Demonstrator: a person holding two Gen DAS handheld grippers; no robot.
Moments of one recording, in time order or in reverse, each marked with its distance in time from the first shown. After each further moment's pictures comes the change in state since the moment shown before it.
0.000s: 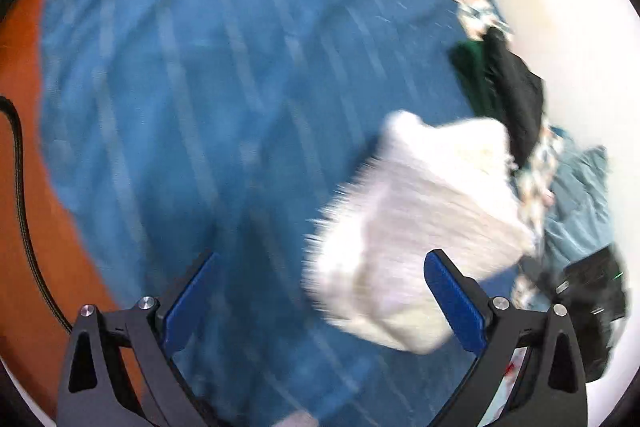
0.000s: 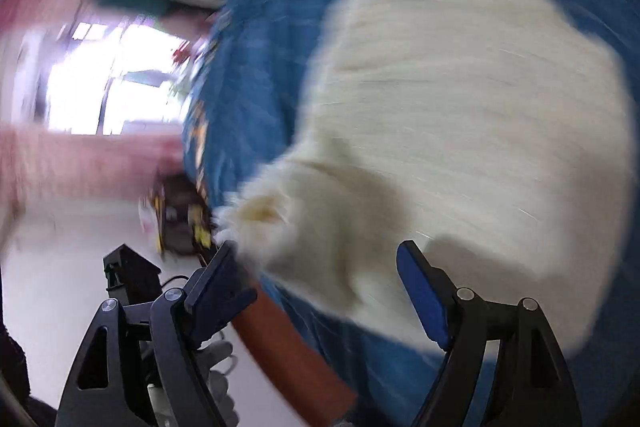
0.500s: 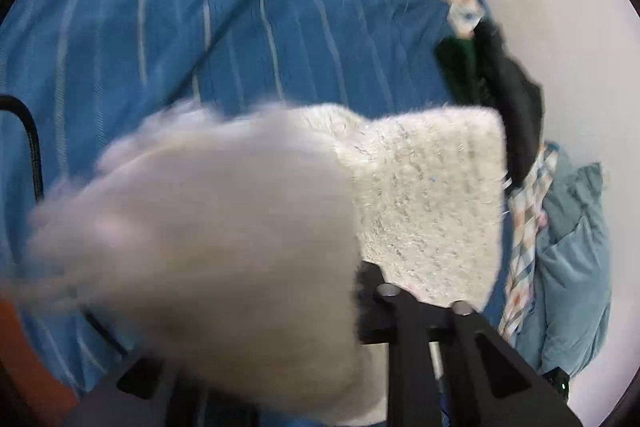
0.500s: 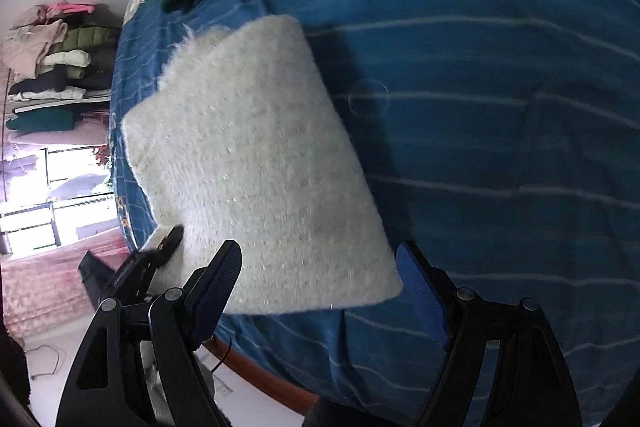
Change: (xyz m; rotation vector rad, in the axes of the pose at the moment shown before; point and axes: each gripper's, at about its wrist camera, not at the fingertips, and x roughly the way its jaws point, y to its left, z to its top) left arm 0.052 -0.043 0.016 -0.039 -0.102 -0.045; right arm -0.063 -0.125 -0.024 0.342 -0.123 -0.178
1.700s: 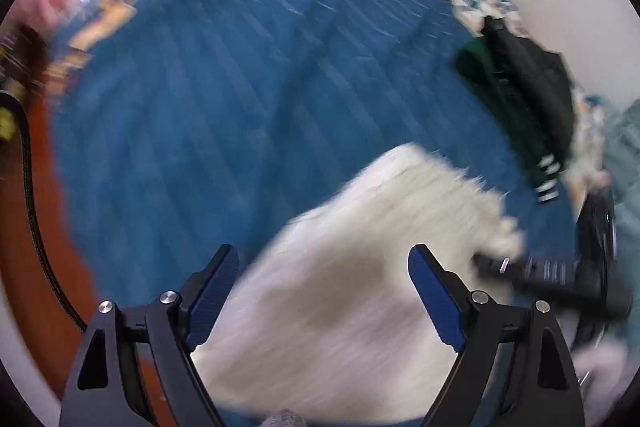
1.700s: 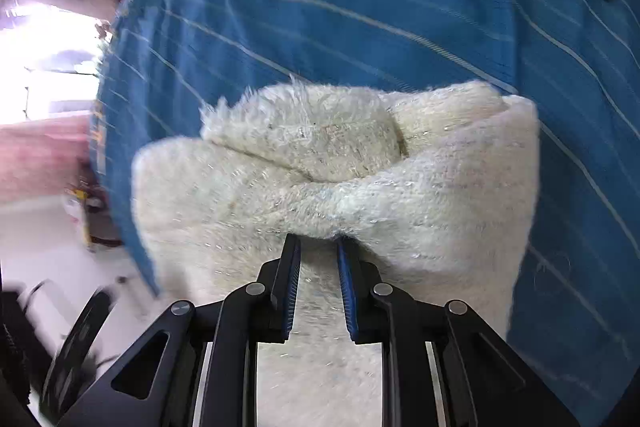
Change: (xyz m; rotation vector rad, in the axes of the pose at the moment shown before) left arm -0.011 -0.035 0.049 0.260 0.003 0.251; right arm 0.103 0.154 0.091 -0.385 0.204 -0.089
